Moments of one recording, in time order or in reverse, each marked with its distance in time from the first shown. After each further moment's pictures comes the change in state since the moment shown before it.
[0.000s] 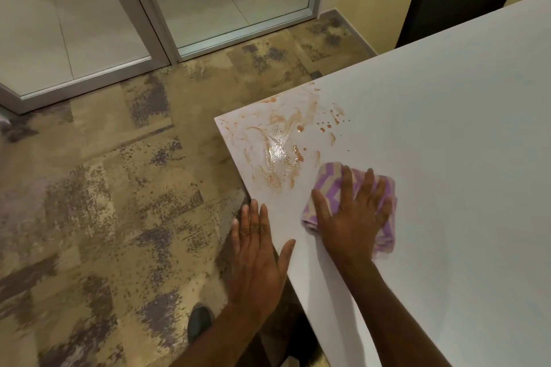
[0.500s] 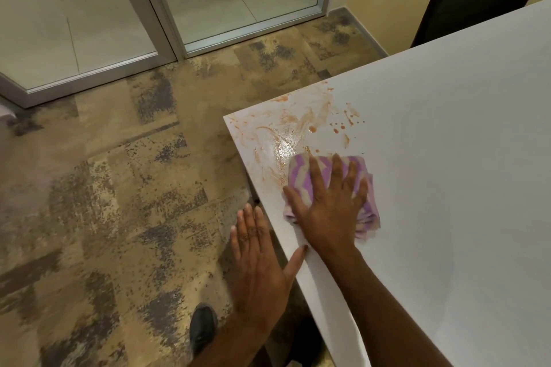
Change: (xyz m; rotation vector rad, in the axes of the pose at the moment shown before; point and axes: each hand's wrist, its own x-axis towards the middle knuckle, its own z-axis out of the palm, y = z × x) left_hand 0.004 -0.004 -0.003 0.031 -0.017 -0.109; right_hand 0.011 -0.056 0.014 0.038 0.001 -0.237
